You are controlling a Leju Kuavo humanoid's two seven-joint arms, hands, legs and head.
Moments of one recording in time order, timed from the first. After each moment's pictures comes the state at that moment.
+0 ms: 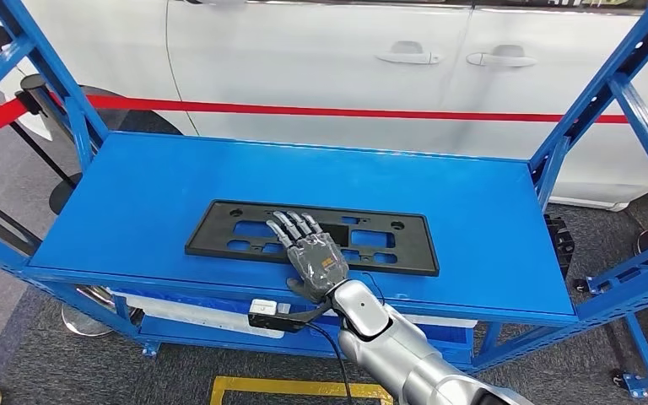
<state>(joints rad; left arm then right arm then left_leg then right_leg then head) -0.03 0.06 -0.31 -0.17 0.87 0.11 -0.27 -0.59 0.17 0.83 -0.62 1.23 -0.64 -0.07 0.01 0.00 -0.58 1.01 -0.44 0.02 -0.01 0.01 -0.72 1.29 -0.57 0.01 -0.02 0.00</state>
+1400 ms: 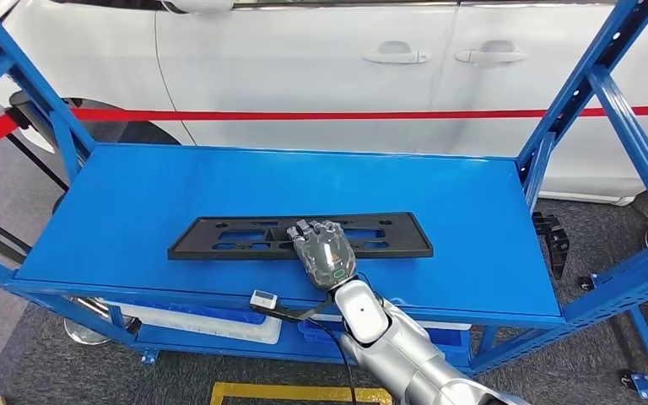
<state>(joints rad) -0.04 0.07 -0.34 -0.17 0.87 0.09 -0.32 -0.56 0.17 0.76 -0.70 1.57 -0.70 0.15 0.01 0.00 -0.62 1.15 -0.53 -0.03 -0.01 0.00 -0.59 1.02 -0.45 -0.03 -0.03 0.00</state>
